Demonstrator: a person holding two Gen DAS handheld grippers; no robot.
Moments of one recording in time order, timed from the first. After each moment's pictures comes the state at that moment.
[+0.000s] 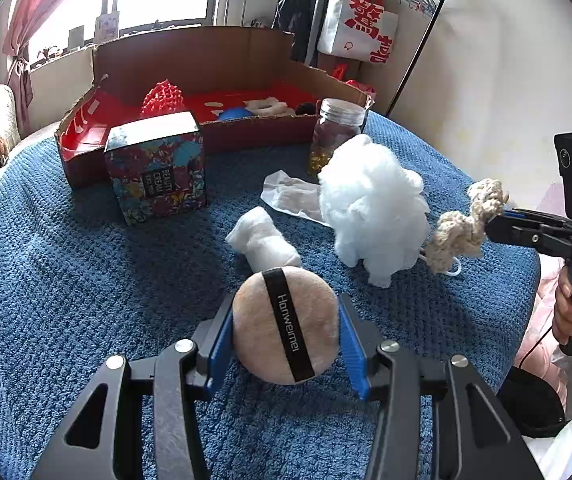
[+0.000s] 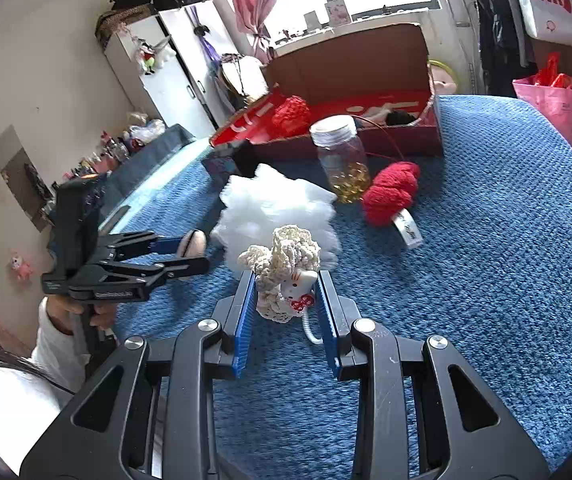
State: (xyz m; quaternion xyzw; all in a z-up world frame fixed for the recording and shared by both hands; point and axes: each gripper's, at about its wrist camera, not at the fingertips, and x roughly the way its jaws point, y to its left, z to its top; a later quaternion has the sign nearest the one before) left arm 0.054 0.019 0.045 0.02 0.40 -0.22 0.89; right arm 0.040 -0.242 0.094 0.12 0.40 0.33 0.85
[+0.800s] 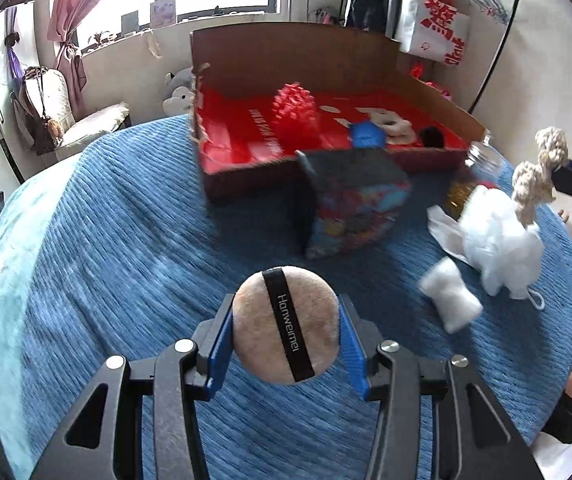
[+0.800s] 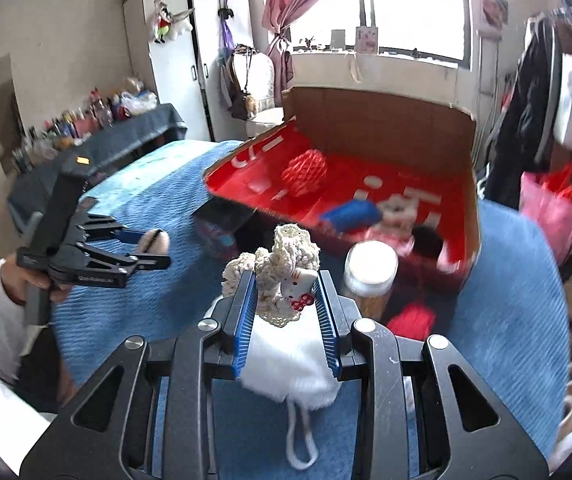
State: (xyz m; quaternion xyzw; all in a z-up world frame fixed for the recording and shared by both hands) left arm 0.117 0.116 0.069 0.04 0.43 -0.11 0.90; right arm 0.107 -0.159 0.157 -0.03 0.36 0.31 0.88
